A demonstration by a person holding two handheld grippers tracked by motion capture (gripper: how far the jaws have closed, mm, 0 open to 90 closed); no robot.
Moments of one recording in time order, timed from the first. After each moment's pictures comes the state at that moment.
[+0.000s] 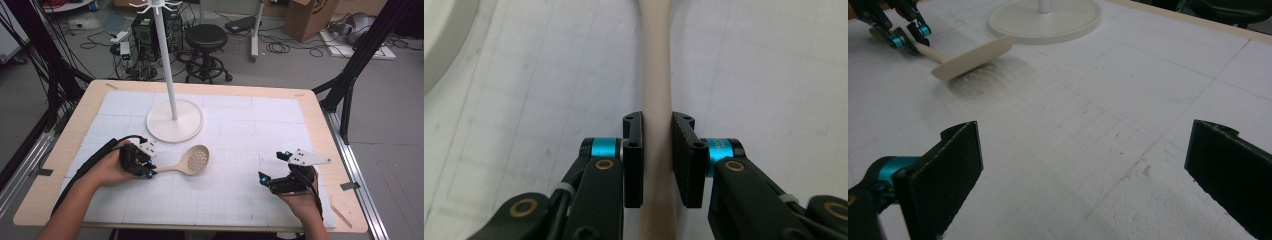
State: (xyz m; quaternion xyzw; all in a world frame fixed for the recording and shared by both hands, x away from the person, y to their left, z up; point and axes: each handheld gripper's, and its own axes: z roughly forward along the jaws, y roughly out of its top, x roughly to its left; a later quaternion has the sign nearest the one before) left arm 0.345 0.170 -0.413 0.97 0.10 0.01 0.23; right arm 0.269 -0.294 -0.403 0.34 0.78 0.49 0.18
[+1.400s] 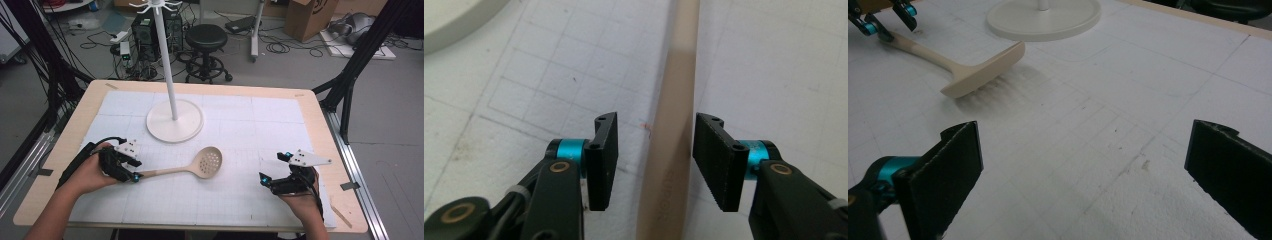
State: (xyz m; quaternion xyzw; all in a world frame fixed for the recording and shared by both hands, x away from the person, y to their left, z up) left arm 0.326 0.224 -0.407 0.95 0.16 0.04 0.26; right arm 0.269 -0.296 -0.406 0.34 0.78 0.49 0.18
